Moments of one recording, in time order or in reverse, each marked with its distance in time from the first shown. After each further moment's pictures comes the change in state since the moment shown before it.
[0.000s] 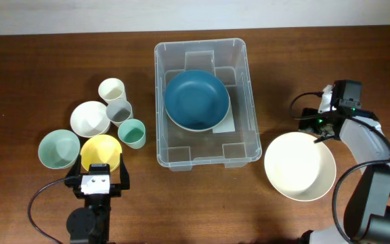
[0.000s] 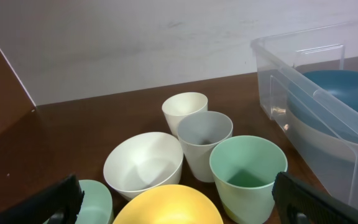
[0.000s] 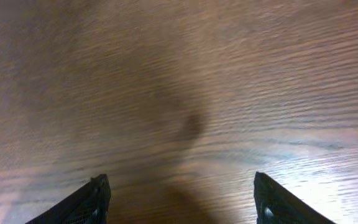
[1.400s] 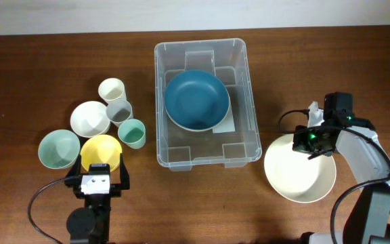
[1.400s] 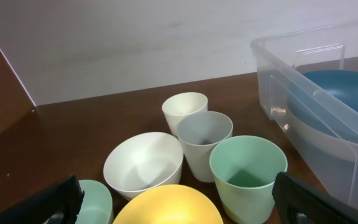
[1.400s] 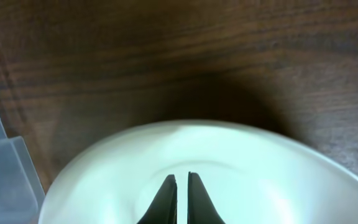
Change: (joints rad) left arm 0.000 0.000 0.000 0.000 0.000 0.000; right arm 0.047 -0.106 -0.084 -0.193 -0.122 -0.009
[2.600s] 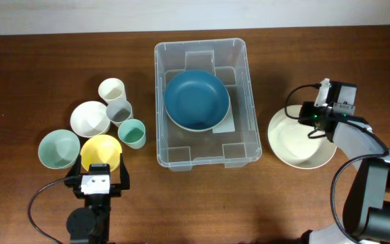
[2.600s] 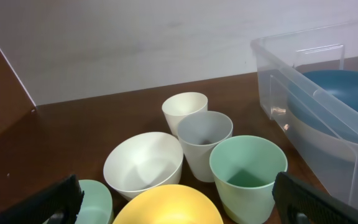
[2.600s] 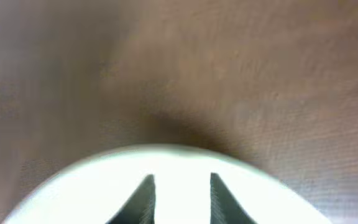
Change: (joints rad) left arm 0.000 0.000 0.000 0.000 0.000 0.000; right arm -0.021 0.129 0.013 0.488 0.100 0.051
